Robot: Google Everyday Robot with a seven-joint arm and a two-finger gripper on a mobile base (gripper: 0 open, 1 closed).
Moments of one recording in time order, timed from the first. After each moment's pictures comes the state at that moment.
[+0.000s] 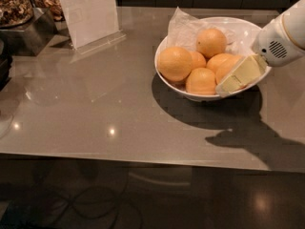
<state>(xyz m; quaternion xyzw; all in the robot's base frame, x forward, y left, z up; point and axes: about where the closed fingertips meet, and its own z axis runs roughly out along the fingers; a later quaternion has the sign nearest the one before) 0.541 -0.208 0.925 -0.41 0.87 0.08 0.27</state>
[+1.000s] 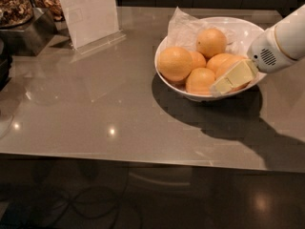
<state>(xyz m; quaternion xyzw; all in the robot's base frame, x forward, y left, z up) 0.555 -0.207 0.905 -0.37 0.88 0.08 0.29</state>
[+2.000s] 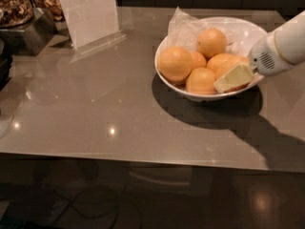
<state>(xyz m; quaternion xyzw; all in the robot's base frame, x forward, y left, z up) 0.561 -0.212 0.897 -0.34 0.89 0.08 0.30</state>
